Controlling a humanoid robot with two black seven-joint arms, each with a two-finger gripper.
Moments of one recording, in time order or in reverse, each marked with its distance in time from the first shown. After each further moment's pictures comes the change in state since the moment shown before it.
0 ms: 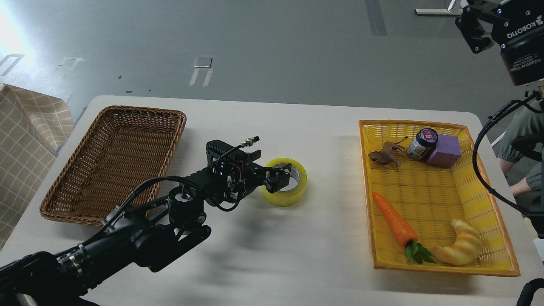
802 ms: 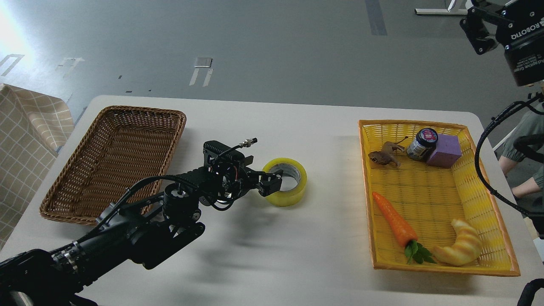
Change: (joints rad) left arm -0.014 0.024 -0.002 0.012 0.000 -0.109 0.000; right arm -0.008 -0.002 0.011 -0.013 -0.001 0.000 0.002
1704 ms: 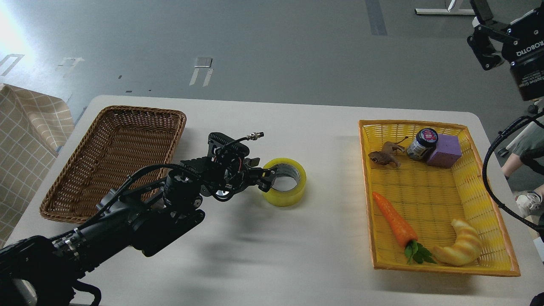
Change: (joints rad) left arm -0.080 0.002 0.002 0.013 0.000 -0.149 -0.005; right arm -0.071 -0.021 0.022 0.002 -0.002 0.000 0.006
